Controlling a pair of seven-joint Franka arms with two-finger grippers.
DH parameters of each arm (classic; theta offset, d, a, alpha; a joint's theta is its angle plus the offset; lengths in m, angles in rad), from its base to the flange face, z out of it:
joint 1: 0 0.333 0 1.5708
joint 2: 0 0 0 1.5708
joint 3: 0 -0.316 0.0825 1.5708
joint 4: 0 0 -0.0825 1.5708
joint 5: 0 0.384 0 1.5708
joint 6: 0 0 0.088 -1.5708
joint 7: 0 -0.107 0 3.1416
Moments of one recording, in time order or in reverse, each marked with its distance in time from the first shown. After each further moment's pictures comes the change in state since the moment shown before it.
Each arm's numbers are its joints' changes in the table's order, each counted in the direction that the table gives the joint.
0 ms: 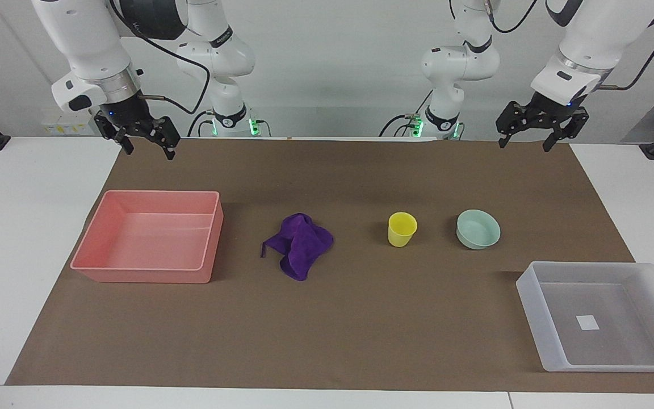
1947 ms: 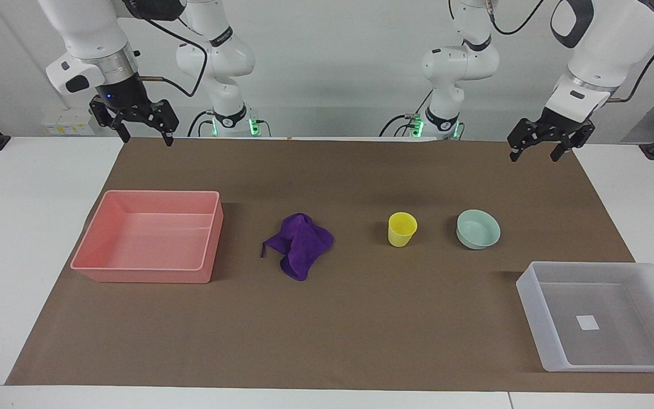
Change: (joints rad) left arm 0.050 0.067 -0.008 0.196 0.001 0.150 0.006; right arm 0.003 0.033 -0.007 -0.010 0.001 -0.020 0.065
